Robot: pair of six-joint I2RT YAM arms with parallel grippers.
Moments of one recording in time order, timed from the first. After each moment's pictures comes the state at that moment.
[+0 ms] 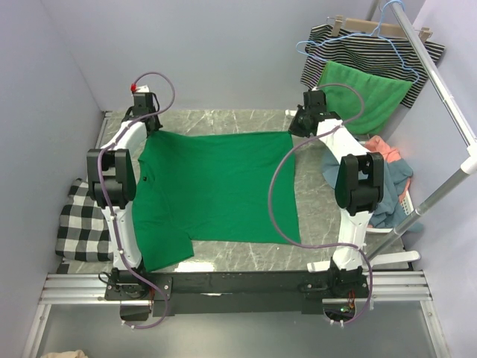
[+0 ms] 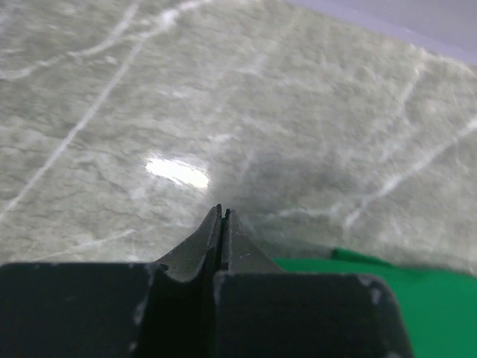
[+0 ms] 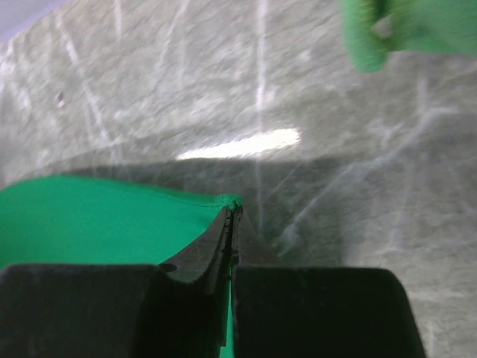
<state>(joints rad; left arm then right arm) -0.01 2.15 1.74 -0.23 -0.23 -0.25 0.15 2.06 1.73 -0.46 -0.02 0.53</state>
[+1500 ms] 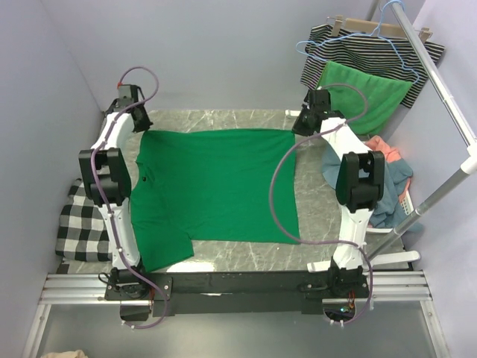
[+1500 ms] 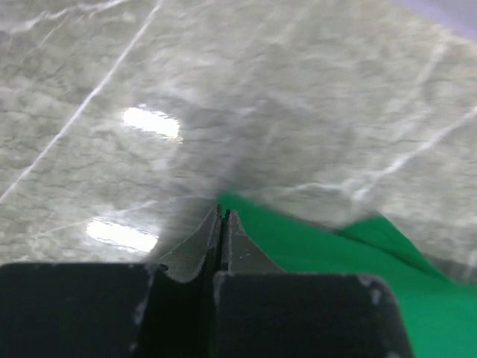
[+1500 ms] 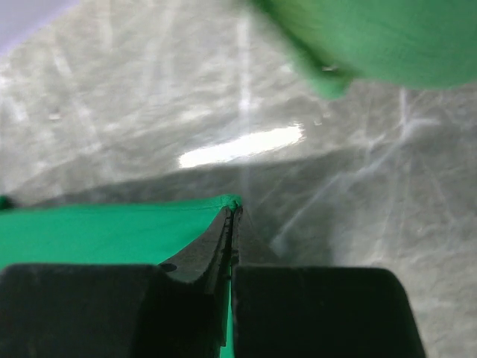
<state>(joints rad) 0.07 2.19 1.94 -0.54 -0.08 -0.31 0.11 2.07 1.77 -0.47 -0.05 0.54</state>
